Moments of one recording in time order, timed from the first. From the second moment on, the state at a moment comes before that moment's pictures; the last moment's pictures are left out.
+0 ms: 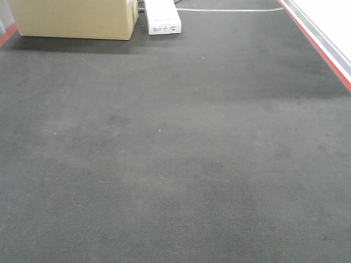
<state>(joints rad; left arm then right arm) -0.22 0.20 -0.35 -0.03 0.45 0.06 0.03 -0.01 0.03 0.01 0.07 -0.02</state>
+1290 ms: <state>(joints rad) -0.22 0.20 -0.35 -0.03 0.46 0.06 0.03 -0.01 0.03 0.01 0.07 -0.02</state>
